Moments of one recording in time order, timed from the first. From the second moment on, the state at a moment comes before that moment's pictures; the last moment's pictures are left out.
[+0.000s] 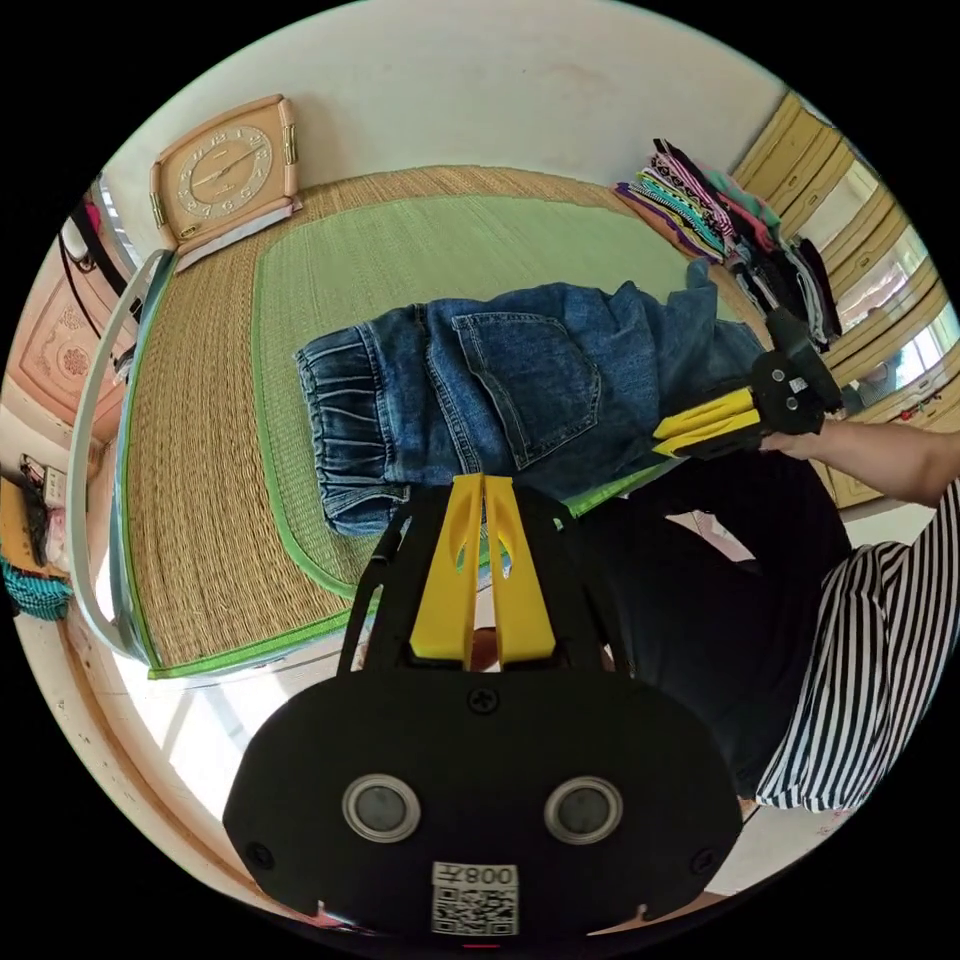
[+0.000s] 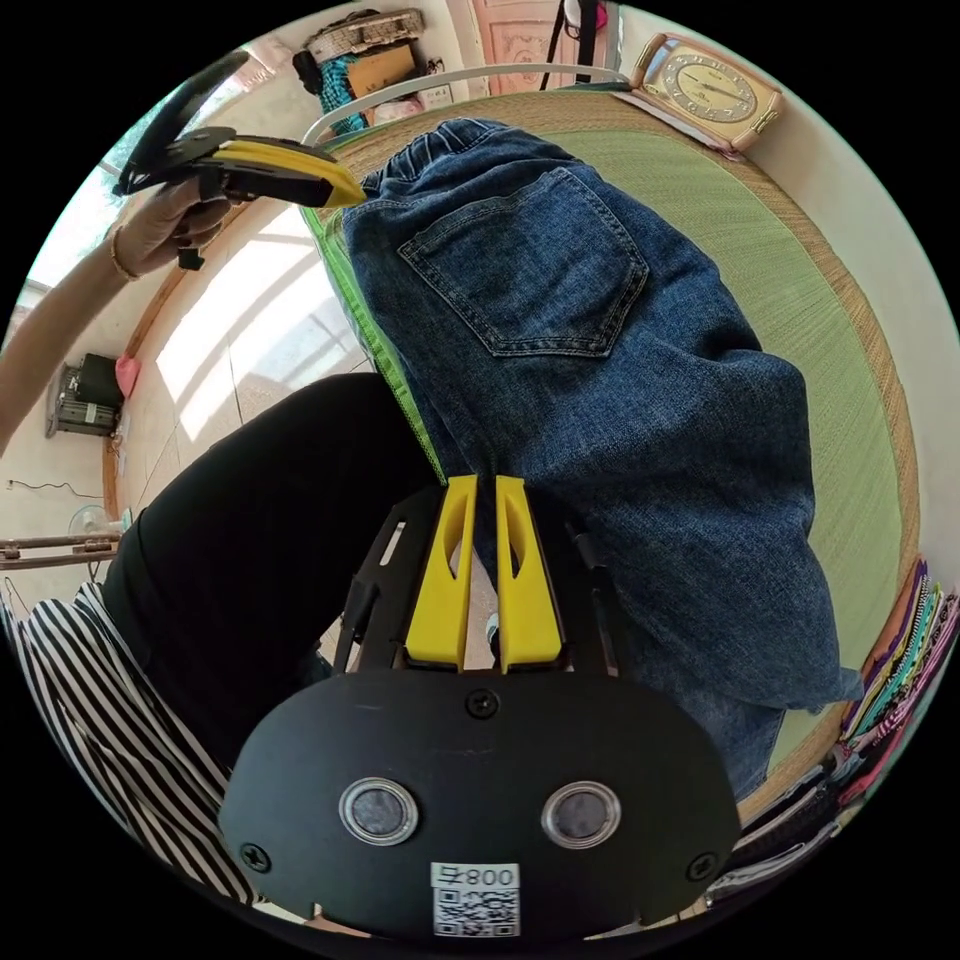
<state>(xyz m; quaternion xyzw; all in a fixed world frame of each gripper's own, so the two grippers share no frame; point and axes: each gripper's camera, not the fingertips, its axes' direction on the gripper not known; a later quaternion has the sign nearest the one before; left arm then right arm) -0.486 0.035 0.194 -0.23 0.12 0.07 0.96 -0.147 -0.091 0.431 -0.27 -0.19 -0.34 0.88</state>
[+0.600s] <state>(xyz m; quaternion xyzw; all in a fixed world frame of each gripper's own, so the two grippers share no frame) -0.471 0.056 0.221 -0.21 0.08 0.03 0.97 0.026 -0.089 0.453 -0.29 -0.23 -0.18 0.91</state>
